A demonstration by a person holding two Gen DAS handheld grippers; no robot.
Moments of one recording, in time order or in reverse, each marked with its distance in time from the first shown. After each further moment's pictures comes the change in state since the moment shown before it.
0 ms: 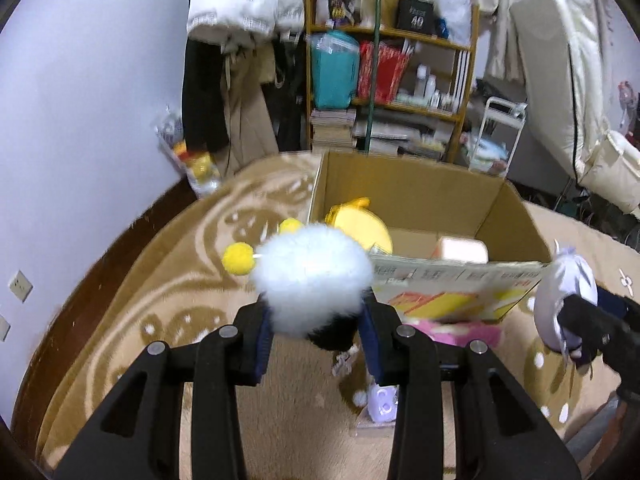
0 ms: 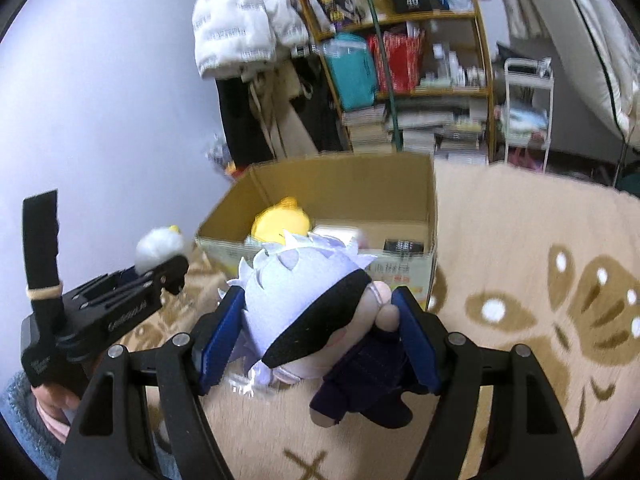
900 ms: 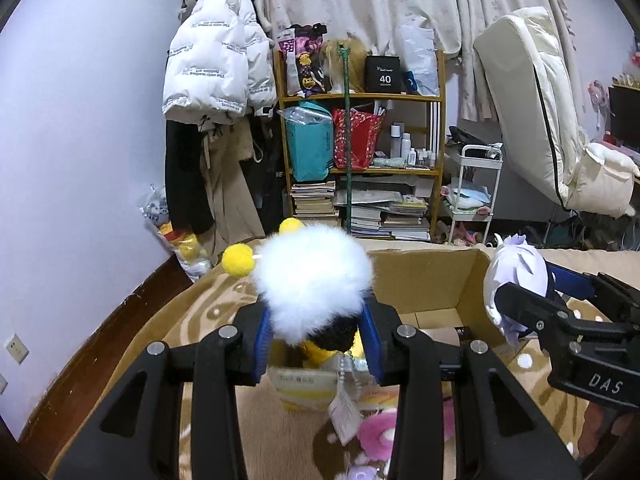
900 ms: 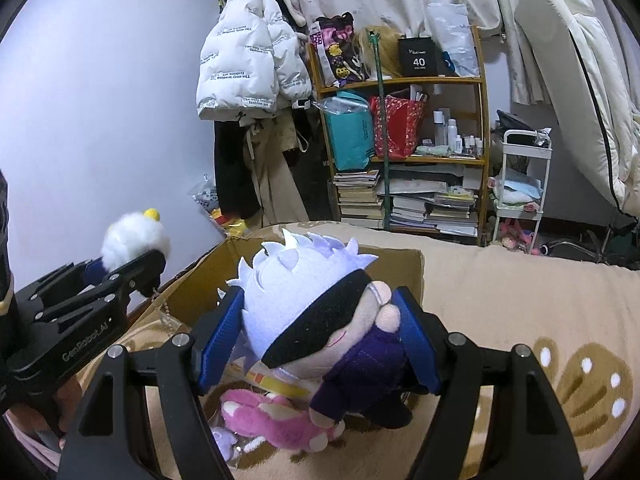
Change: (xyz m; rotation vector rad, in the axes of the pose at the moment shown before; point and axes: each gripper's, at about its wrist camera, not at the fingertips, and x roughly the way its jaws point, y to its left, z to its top) left arm 0.002 -0.038 0.048 0.101 -0.237 -0.023; right arm 0.028 -0.002 0.047 -0.106 -0.184 -0.066
